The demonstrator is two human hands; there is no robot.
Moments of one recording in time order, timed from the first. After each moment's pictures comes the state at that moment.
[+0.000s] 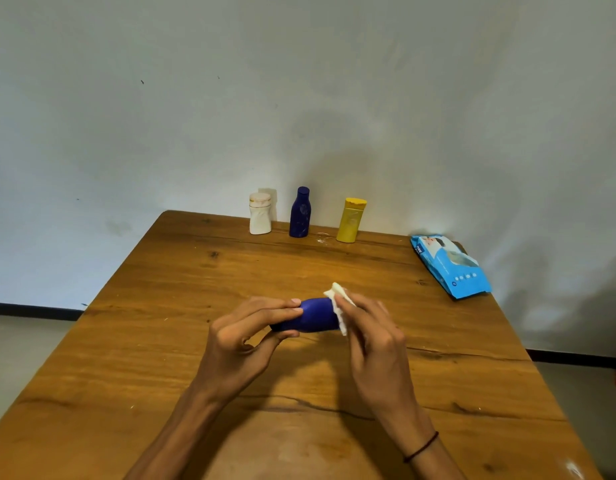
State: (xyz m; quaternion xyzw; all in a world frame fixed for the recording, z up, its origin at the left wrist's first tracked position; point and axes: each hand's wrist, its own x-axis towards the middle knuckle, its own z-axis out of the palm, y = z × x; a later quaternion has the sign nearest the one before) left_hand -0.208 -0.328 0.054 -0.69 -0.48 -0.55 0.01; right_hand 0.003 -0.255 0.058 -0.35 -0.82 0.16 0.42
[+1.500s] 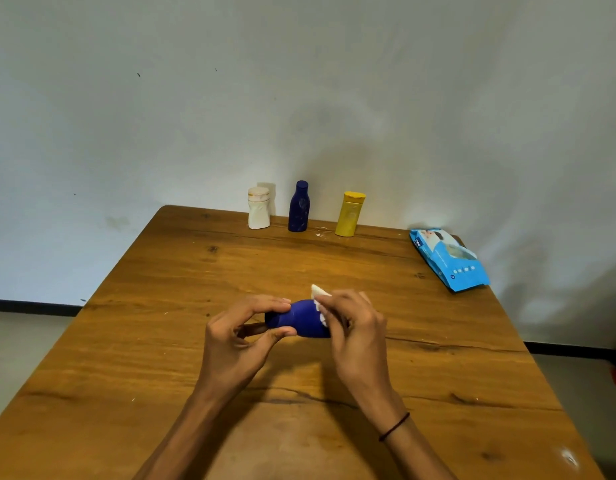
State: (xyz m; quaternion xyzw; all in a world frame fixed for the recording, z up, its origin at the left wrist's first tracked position) left_hand -0.204 -0.334 0.037 -0.58 -0.52 -0.62 -0.09; right_hand -0.026 -0.257 0.054 -0.40 -0.79 0.20 0.43
